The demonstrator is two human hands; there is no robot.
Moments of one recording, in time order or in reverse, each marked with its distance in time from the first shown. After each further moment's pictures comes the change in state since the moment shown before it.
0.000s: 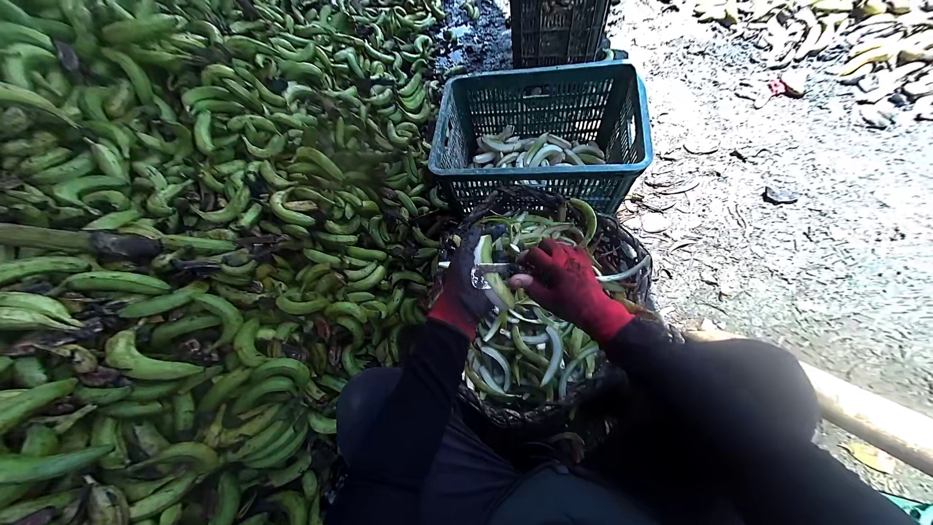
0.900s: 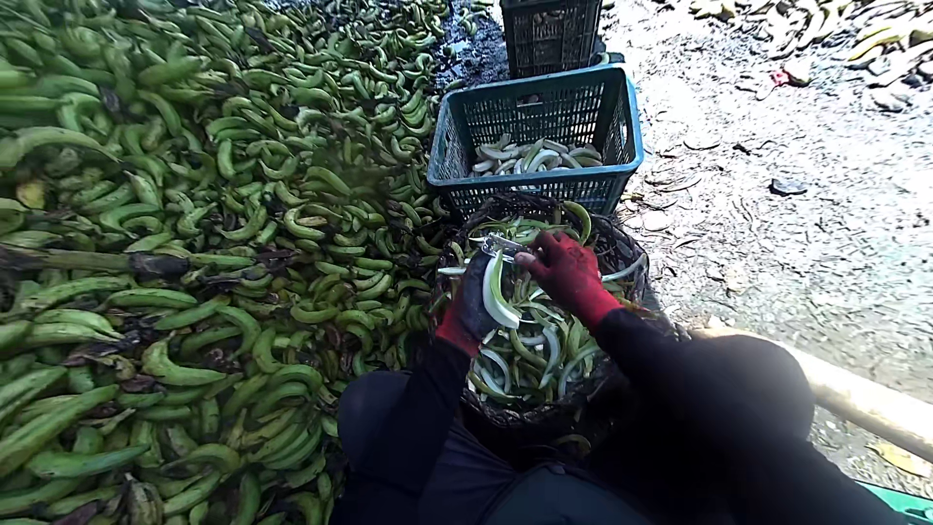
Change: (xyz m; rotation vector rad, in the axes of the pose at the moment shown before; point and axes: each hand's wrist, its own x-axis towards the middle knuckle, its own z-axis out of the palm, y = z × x) left_hand -0.012 -0.025 0.007 0.017 -0.064 -0.029; right_hand -0.007 0.010 -0.005 0.085 0.005 0.351
